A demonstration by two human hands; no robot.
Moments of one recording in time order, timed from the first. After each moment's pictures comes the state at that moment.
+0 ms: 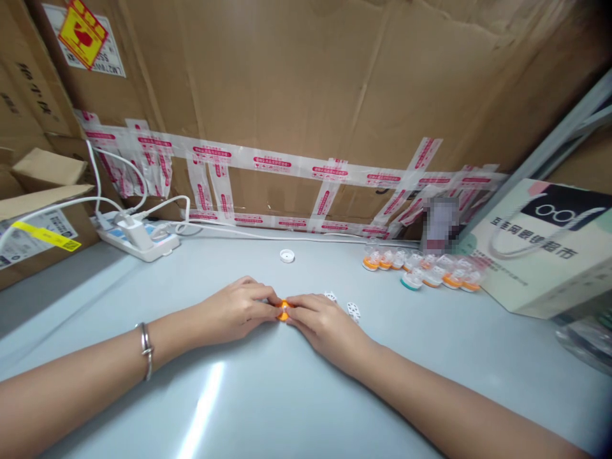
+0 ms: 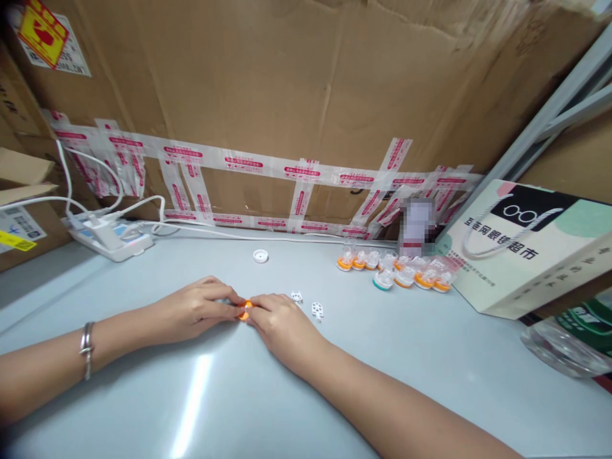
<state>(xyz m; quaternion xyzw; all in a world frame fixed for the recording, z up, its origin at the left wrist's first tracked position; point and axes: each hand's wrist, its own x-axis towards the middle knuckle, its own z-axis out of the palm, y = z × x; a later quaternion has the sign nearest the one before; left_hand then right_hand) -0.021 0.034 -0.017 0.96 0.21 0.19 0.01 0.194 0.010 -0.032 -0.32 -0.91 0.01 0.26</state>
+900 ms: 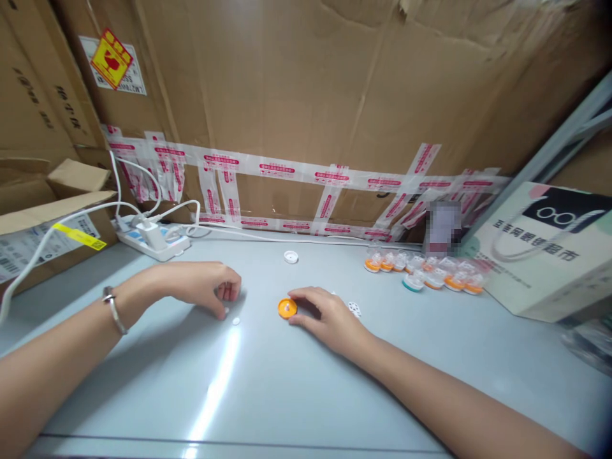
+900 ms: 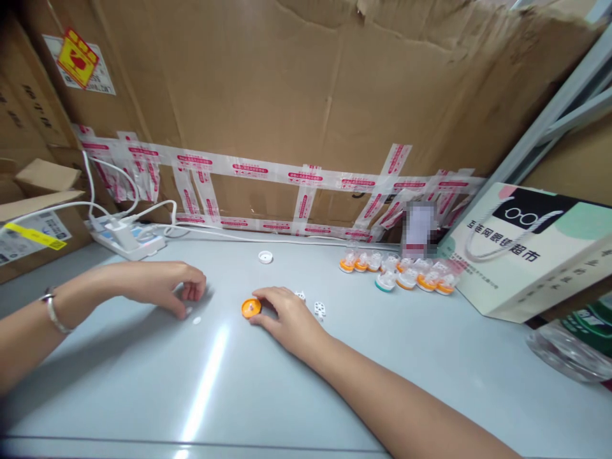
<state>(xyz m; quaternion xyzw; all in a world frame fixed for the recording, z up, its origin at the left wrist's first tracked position) -0.068 0.048 0.045 0.86 0.44 -0.10 0.25 0.196 0.006 -0.019 -0.43 -0.83 0.23 0.28</state>
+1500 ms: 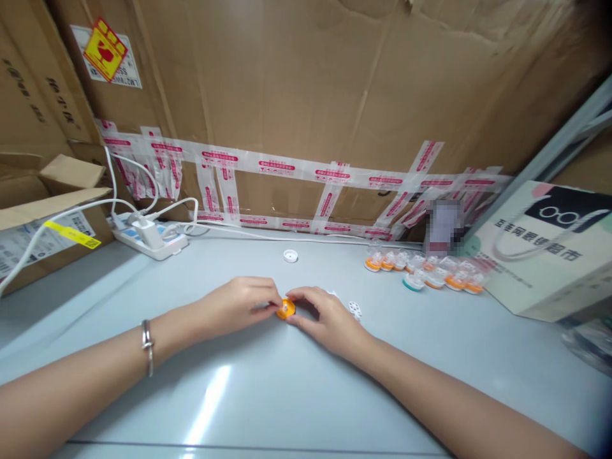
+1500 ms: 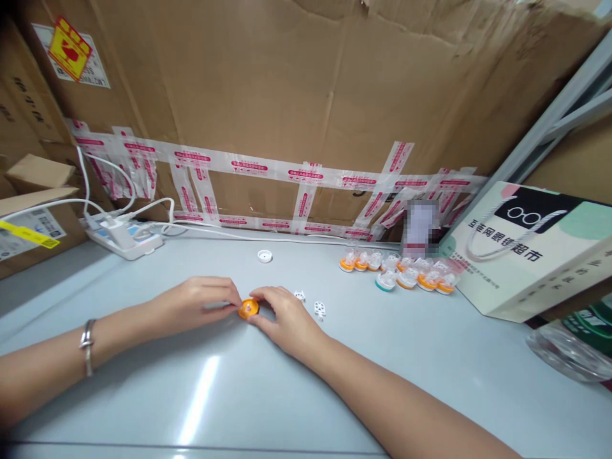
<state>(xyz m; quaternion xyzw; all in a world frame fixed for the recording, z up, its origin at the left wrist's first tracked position) -0.019 0.024 0.004 0.93 0.25 0.21 0.14 0.192 0.007 -0.021 -0.41 -0.83 0.22 0.30</state>
